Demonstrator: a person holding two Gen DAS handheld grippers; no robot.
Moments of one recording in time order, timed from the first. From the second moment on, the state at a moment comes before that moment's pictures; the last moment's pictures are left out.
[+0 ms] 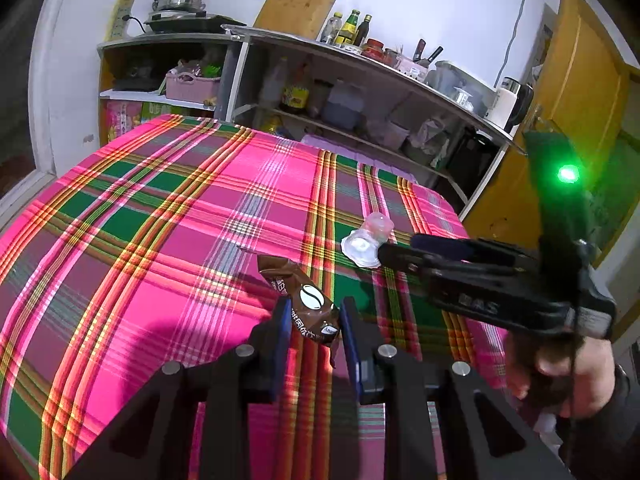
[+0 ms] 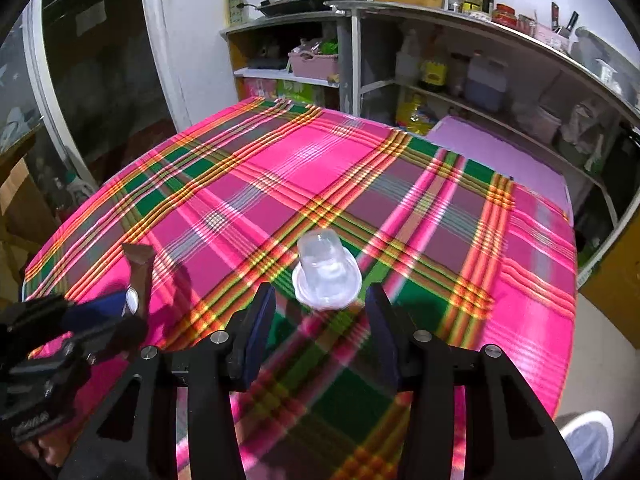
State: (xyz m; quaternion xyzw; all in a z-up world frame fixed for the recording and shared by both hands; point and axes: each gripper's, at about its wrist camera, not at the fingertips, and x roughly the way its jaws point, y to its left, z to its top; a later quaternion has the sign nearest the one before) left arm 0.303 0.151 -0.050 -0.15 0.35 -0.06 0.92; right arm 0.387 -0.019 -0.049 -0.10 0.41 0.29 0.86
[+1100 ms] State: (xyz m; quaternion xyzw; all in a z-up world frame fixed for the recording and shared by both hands) left arm 0.243 0.074 -0.022 -0.12 0.35 -0.12 0.92; right arm 0.268 -0.138 0.003 -0.01 0.37 0.25 0.90
